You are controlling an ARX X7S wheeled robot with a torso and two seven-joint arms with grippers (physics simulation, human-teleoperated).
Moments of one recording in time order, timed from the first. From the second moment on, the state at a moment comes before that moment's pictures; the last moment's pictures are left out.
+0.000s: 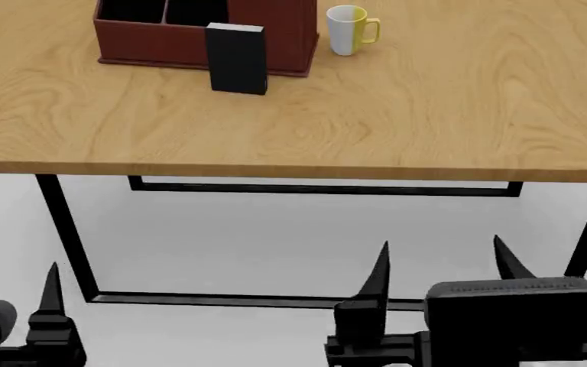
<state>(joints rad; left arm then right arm) -0.13 -0.13 -0.02 0.67 -0.08 -0.76 -0.11 0.24 0.14 -0.05 -0.80 -0.01 0.96 0.05</state>
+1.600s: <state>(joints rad) -0.27 -0.20 -0.02 0.88 -0.15 -1.06 -0.15 0.44 0.21 -0.06 -1.03 0.02 1.31 0.06</state>
